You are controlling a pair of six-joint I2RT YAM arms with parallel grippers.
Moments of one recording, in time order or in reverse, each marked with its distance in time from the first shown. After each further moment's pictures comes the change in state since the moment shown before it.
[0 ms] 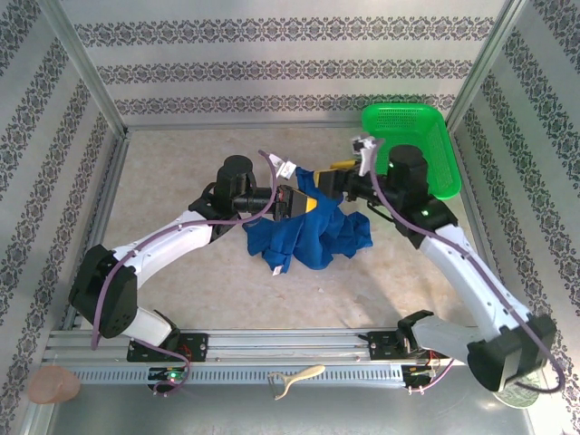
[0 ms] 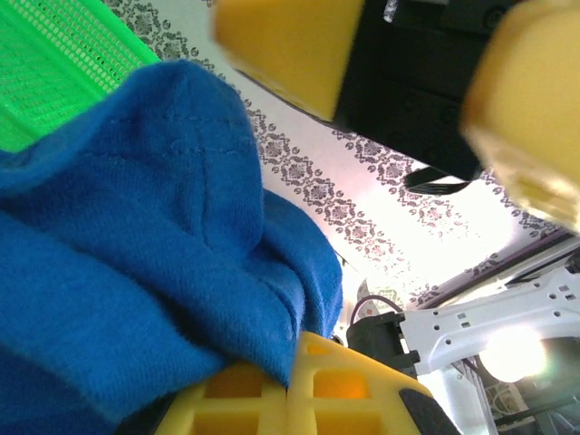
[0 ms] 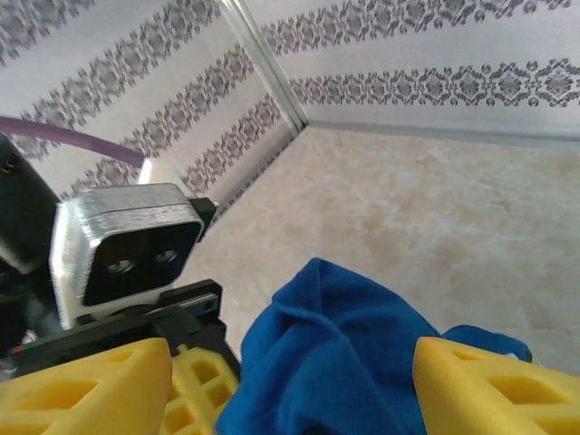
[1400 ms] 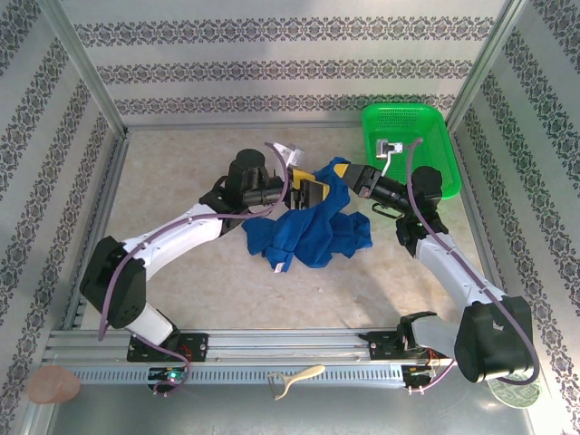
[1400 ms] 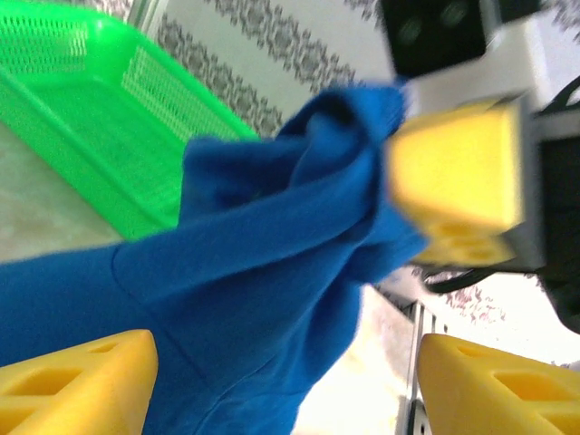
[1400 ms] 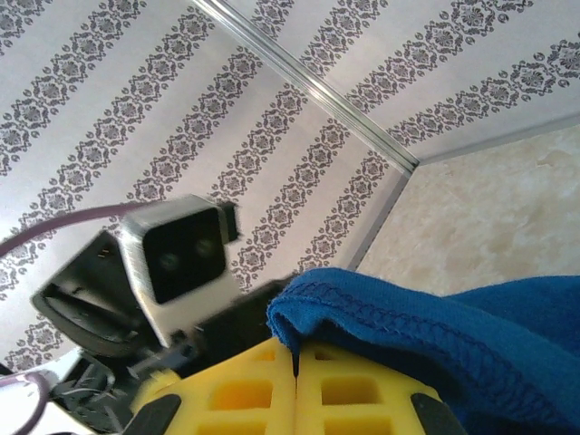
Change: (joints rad) left arm -0.048 0.090 0.106 -0.029 -0.286 0.109; right arm -0.225 0.019 -0.378 0.829 -0.343 0.698
